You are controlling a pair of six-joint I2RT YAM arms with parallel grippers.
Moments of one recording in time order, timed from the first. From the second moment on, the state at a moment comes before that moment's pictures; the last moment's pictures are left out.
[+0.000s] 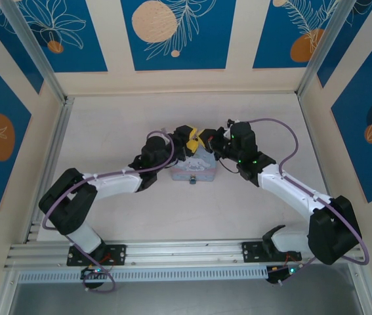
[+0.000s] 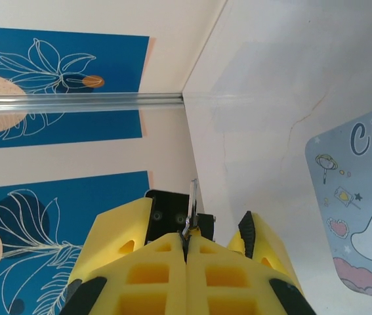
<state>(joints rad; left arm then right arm) -0.76 1.62 0.85 0.73 0.07 -1.90 0.52 1.27 0.83 0.12 -0.26 1.41</state>
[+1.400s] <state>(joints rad) -0.75 1.60 0.85 0.59 0.08 -1.71 0.47 1.13 0.76 -0.03 -0.24 1.36</state>
